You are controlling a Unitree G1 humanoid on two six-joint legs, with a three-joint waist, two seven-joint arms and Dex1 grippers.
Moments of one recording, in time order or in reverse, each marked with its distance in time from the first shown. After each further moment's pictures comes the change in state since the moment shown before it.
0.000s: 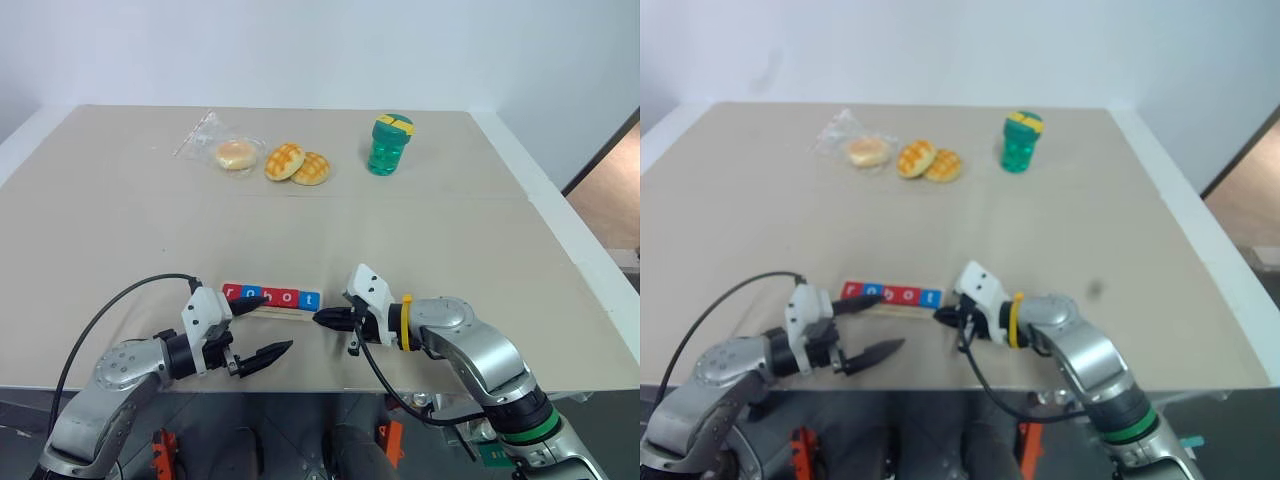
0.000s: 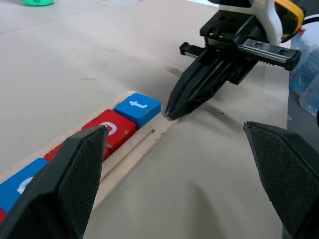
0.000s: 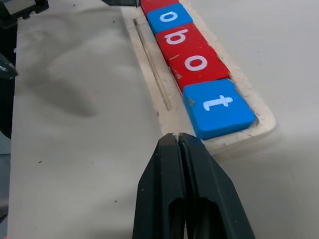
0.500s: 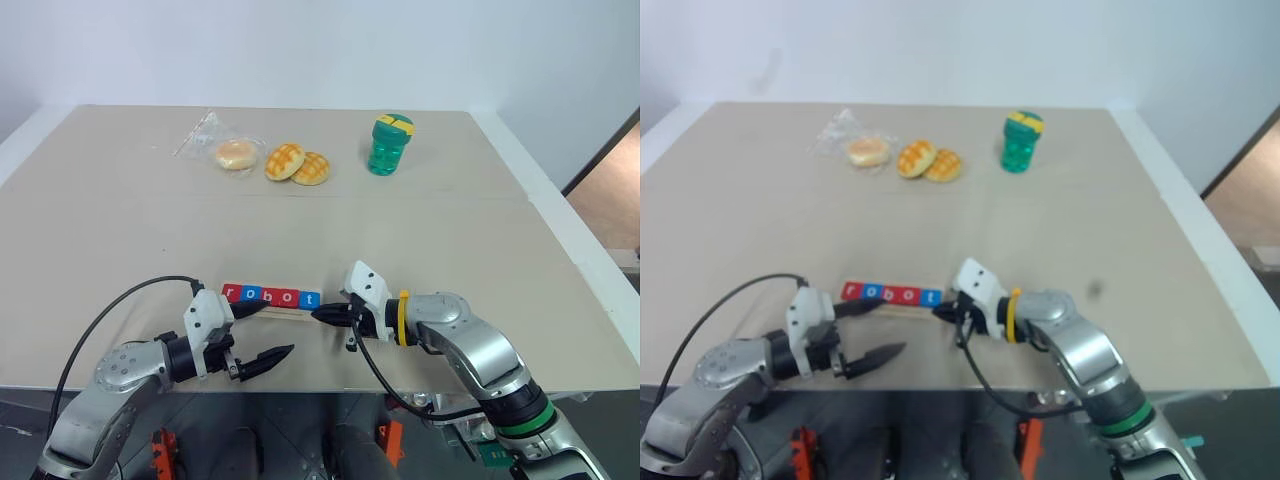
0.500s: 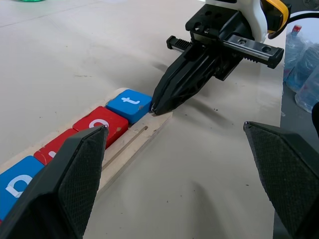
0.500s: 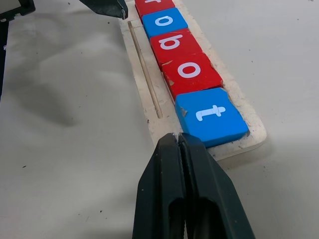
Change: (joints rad) left arm 0.003 0.006 -0.008 -0.009 0.006 0.001 -0.001; right arm -0.032 0.000 0.023 0.044 -0.016 -0.045 0.003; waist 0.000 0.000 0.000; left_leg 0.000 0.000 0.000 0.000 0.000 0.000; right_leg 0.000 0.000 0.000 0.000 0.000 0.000
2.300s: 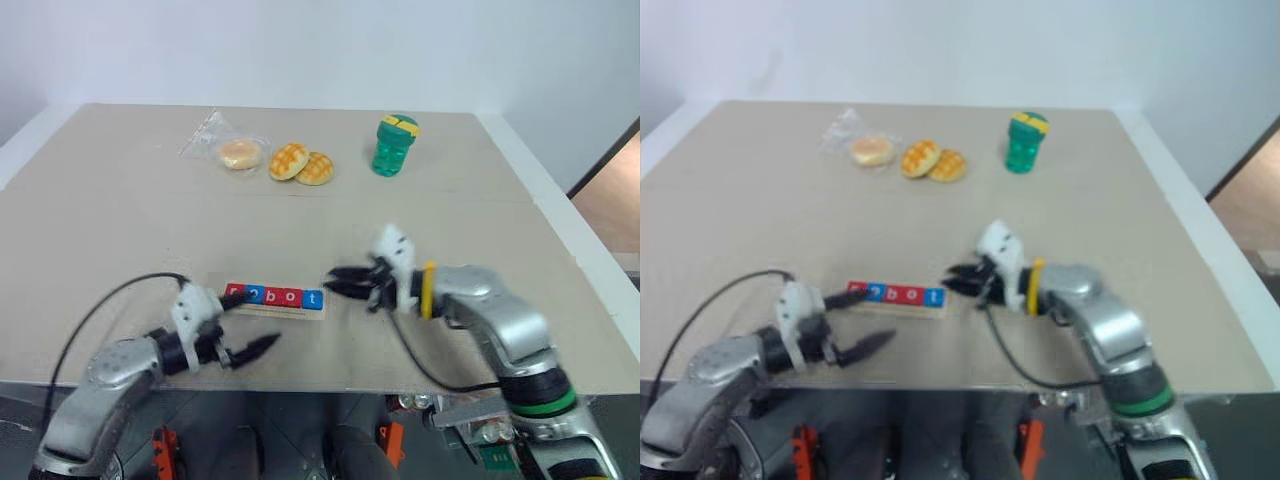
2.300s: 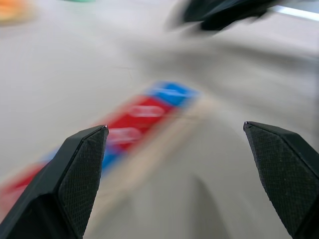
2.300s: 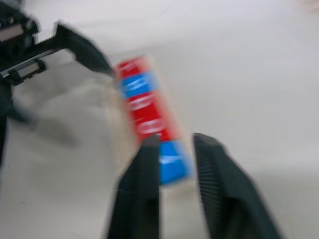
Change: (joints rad) left arm -0.025 -0.007 0.133 0.086 -0.020 -0.012 0.056; right arm -0.043 -0.074 -0.285 -0.018 0.150 0.045 0.047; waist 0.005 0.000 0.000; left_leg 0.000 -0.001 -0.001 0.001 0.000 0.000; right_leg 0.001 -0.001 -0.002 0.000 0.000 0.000
